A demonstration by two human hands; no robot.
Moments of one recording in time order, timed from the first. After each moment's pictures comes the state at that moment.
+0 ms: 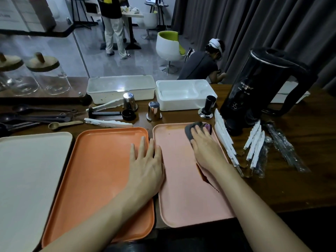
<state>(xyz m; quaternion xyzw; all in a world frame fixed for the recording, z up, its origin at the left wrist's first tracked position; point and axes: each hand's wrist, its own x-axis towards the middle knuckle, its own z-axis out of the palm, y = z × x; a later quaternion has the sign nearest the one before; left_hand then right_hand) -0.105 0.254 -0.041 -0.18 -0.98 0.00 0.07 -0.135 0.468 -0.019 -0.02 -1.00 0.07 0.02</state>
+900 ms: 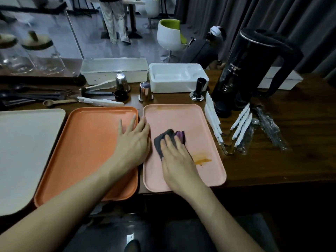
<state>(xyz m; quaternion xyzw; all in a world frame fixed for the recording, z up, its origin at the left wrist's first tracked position) -0.099 0.254 -0.026 -0.18 -0.98 0.00 0.02 -0.015 0.412 -0.027 0.09 -0.99 0.13 -0.01</state>
